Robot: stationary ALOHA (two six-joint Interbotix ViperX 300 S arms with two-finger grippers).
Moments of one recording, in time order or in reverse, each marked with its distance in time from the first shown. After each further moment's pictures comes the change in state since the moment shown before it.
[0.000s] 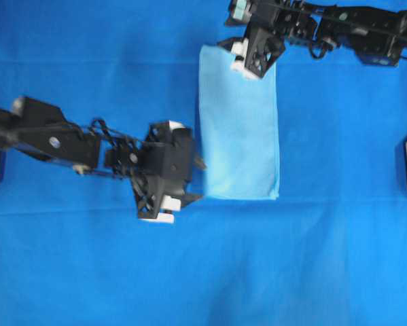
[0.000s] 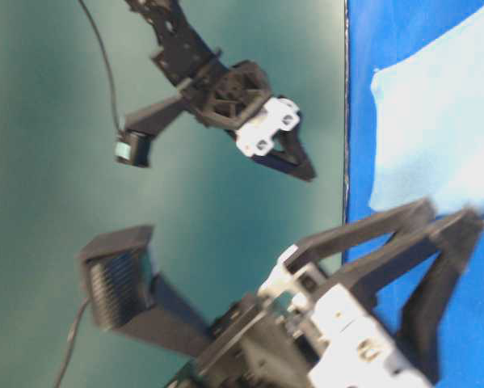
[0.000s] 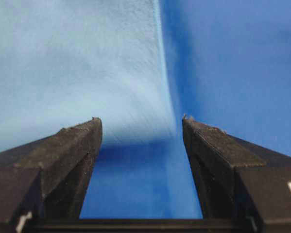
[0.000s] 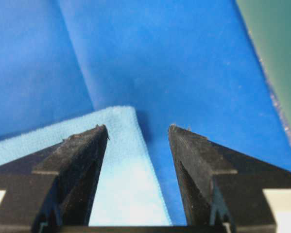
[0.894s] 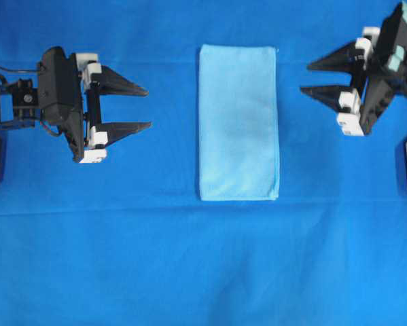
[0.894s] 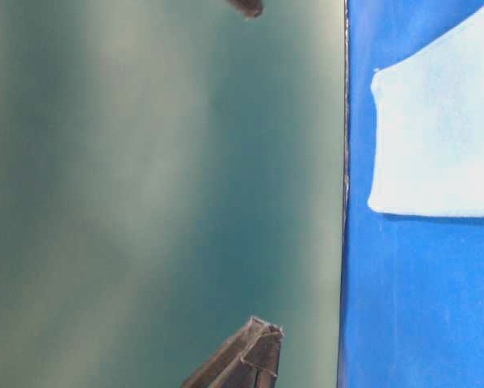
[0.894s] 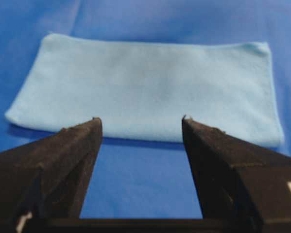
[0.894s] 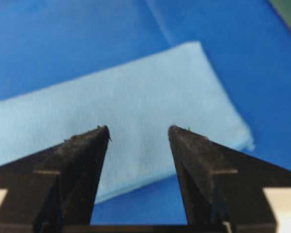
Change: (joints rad) left arm 0.227 -0.408 0.411 0.000 -0.405 0.044; right arm 0.121 -0.672 0.594 0.031 -0.143 0.175
